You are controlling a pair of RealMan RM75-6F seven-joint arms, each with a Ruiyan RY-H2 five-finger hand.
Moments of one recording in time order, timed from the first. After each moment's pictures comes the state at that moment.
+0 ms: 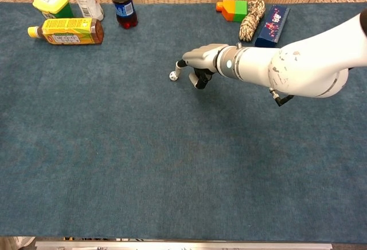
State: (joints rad) left arm -0.02 -1.11 -0.02 -1.67 1.51 1.54 -0.02; right arm 1.38 -1.60 -0.06 -1.42 -0.33 0.64 -0.50
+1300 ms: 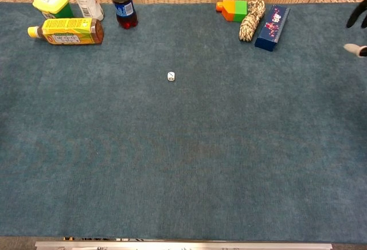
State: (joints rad) left arm -0.05 -1.15 -0.05 -1.63 1.50 1.52 0.01; right arm 0.61 -1.15 -0.20 -1.77 -1.00 1.51 -0.16
